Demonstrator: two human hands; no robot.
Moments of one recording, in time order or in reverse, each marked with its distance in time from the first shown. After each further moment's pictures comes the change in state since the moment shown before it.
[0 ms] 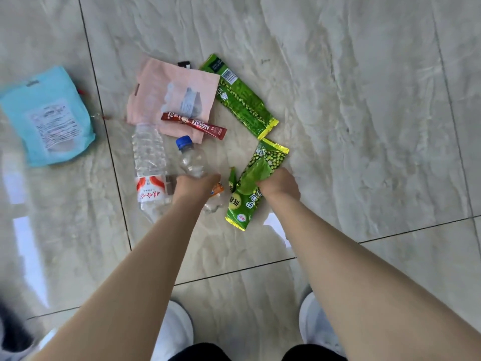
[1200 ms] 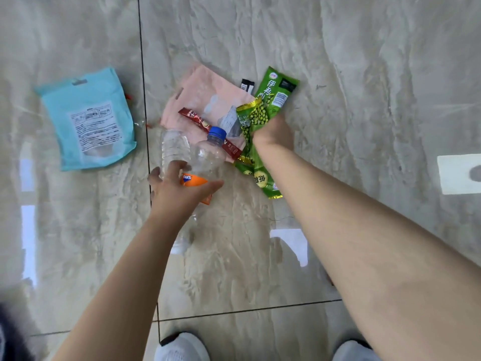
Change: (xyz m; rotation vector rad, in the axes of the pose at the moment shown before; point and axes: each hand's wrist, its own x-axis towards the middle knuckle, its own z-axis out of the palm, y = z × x) left_hand 0.035 -0.003 -0.098 0.047 0.102 0.269; right_hand 0.030 -0.176 0.035 0.126 0.232 -0.271
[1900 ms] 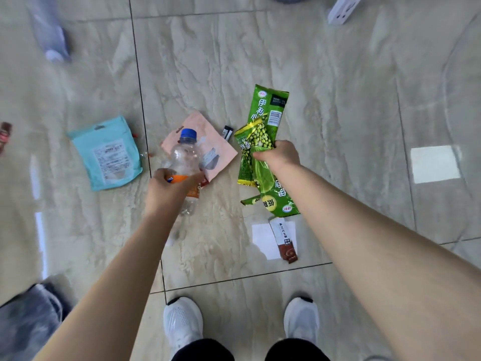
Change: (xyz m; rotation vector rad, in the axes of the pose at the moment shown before) left_hand -0.090 0.126 -0.058 -0.171 0.024 -0.083; right_hand -0.060 -0.019 -0.188 0.120 -0.311 0.080
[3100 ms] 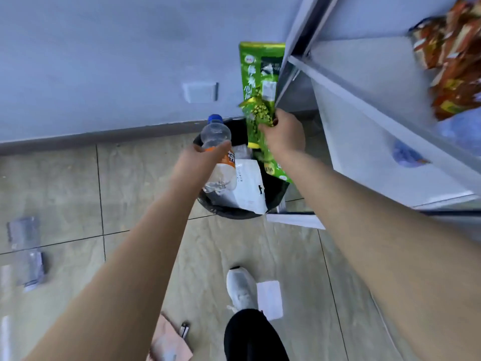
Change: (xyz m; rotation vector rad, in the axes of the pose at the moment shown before) left_hand 0.162 0.661 0.123 0.011 -0.240 0.218; right_hand 0.251 -0.494 -0.366 -0.156 0.415 -0.458
